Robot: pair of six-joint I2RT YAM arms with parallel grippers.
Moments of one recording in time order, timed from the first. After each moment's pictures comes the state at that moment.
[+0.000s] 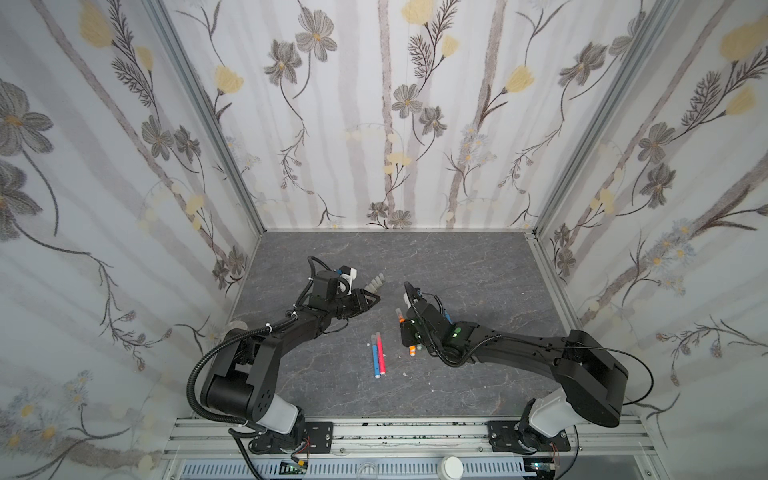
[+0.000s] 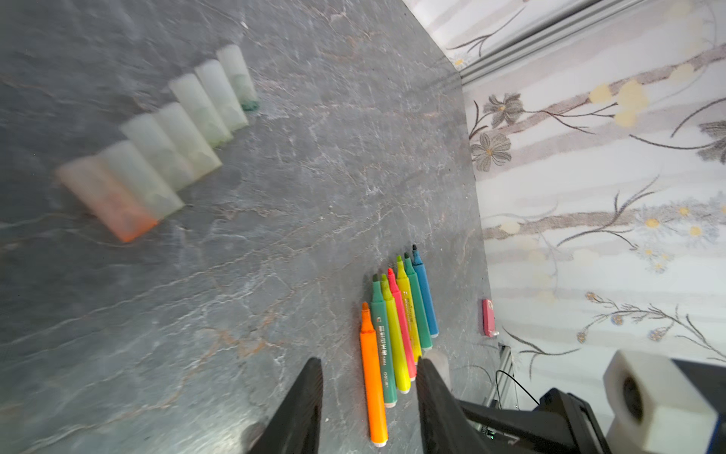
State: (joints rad) left arm -0.32 1.53 0.71 0.22 0.66 -0.72; right arm 0.96 1.54 0.89 -0.09 0.20 0.59
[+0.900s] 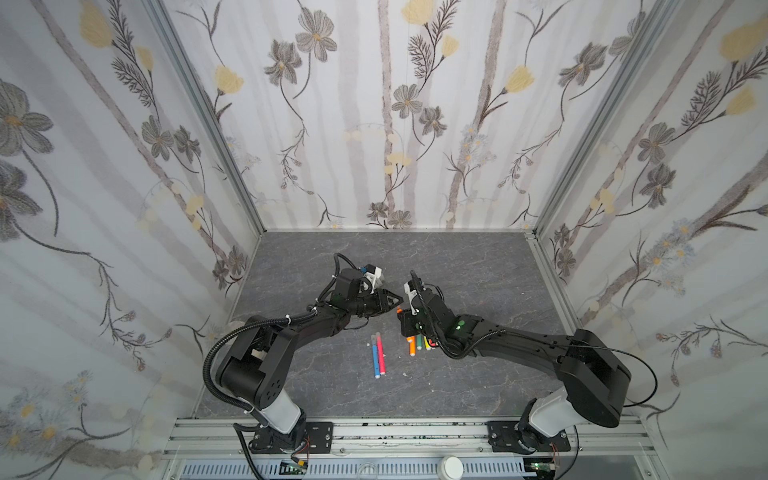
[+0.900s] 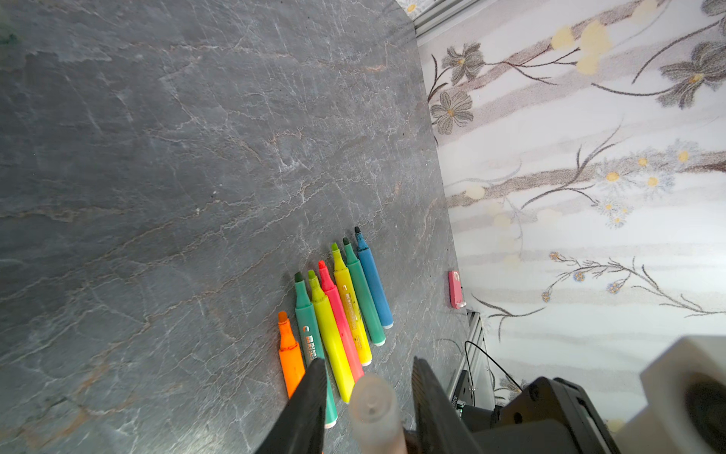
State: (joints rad) left arm -0.46 1.62 0.80 0.30 0.66 -0.80; right arm 0.91 1.55 0.92 -0.05 0.13 0.56
